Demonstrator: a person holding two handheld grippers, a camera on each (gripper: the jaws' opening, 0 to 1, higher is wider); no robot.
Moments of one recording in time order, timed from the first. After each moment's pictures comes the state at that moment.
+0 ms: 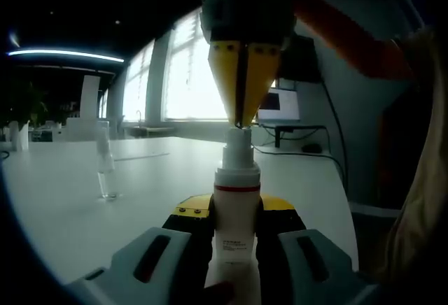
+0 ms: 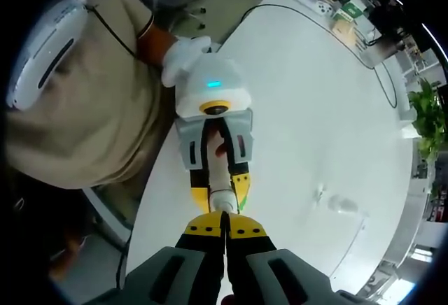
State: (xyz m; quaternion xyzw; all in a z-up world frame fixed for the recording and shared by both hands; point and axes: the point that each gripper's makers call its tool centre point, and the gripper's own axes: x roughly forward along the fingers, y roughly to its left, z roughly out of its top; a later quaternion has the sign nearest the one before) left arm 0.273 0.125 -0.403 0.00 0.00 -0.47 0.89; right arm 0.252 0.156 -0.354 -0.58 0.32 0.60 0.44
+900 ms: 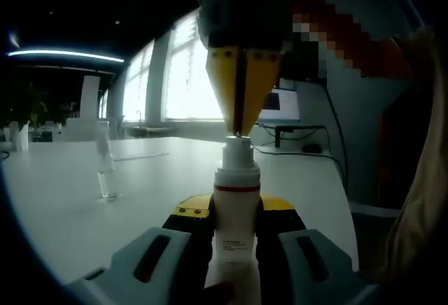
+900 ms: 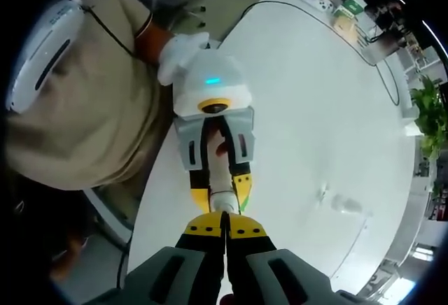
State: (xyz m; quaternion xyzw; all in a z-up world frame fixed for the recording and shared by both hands) left arm 0.273 0.125 -0.403 0.00 0.00 -0.46 0.89; right arm 0.250 0.157 -0.362 -0.58 0.33 0.60 0.44
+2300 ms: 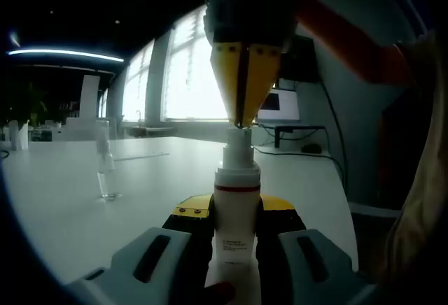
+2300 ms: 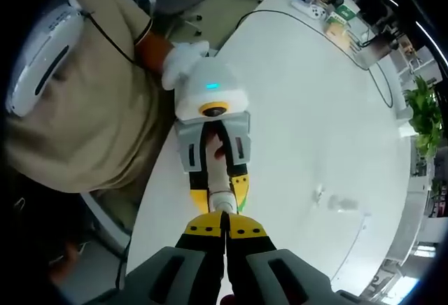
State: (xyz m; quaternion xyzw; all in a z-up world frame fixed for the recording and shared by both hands) left arm 0.274 0.126 -0.403 0.00 0.00 -0.47 0.88; right arm 0.249 0.156 -0.354 -0.57 0.31 0.61 0.46
